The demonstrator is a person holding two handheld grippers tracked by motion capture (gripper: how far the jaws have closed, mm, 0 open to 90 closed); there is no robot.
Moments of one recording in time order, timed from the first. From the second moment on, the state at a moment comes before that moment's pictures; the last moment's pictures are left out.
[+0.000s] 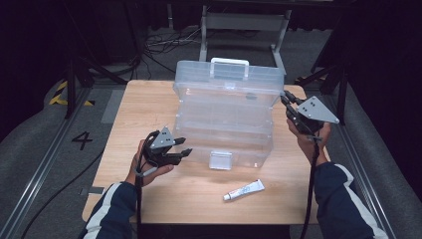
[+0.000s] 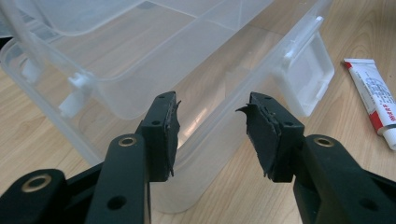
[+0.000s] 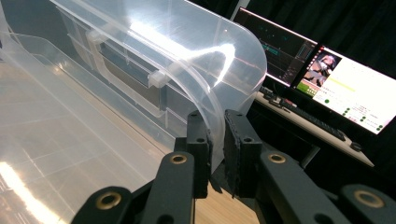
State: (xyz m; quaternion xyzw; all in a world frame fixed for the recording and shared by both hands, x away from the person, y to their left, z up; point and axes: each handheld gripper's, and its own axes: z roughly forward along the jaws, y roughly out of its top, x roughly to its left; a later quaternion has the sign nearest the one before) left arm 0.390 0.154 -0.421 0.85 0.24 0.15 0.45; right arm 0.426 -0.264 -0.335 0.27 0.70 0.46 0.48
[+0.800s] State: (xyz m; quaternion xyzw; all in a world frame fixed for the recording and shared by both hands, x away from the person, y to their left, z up) left arm 0.397 0.133 -0.421 0.87 0.21 0.11 0.43; right arm 0.481 -0.264 -0.309 0.32 0.70 0.46 0.45
